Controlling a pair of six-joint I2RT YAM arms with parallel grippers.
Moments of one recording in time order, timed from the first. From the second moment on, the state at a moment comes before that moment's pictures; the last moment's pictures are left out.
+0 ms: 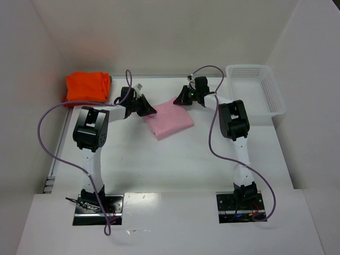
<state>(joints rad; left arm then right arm) -0.19 2.13 1.33 0.14 0.53 -0.68 0.26 2.45 1.80 0.02 -0.62 0.55</state>
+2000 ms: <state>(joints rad) -0.20 1.53 0.83 -0.03 0.27 -0.74 0.35 1.94 1.55 -0.28 -0.28 0.33</state>
